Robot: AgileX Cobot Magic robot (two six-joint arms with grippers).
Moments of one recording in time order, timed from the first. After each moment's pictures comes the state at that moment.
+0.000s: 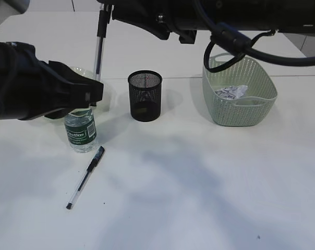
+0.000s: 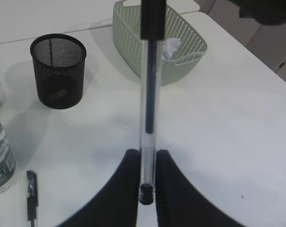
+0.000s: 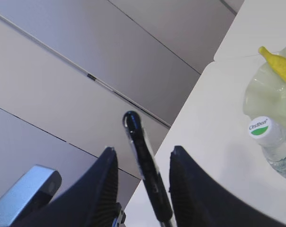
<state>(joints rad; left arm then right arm) -0.76 1.17 -0.79 0.29 0.17 -0.63 0.46 1.58 -1.21 1.79 0.65 -1.07</state>
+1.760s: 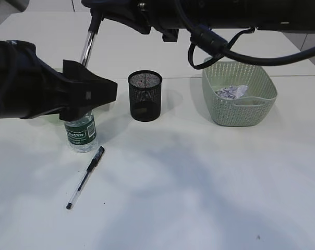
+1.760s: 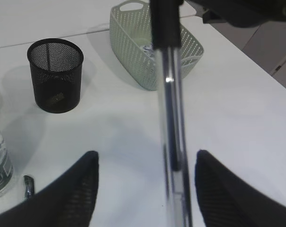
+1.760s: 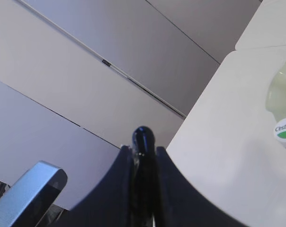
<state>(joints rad) -0.76 1.17 -0.79 0.30 0.15 -0.63 0.46 1.66 -1.29 1.78 0.75 -1.07</state>
